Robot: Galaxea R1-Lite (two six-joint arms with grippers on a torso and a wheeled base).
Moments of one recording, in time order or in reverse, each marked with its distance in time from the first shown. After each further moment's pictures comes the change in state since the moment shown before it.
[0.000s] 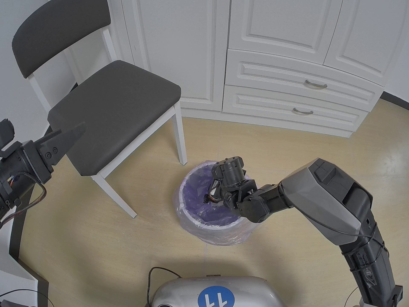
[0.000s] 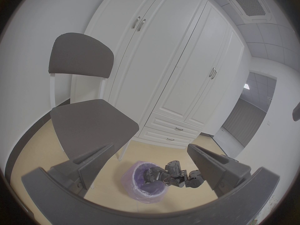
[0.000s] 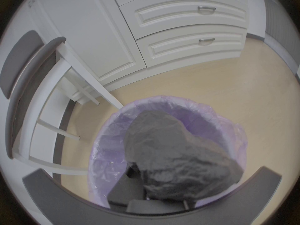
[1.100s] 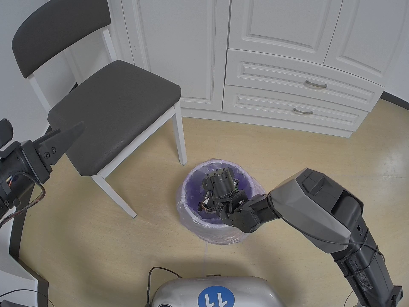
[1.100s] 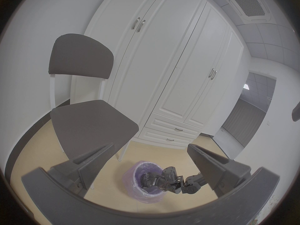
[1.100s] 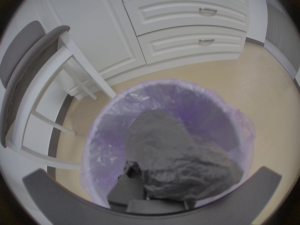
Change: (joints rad) left arm -0.001 -0.007 0.001 0.000 0.000 0.000; right arm 0.044 0.051 -0.013 -0.011 -0.040 0.043
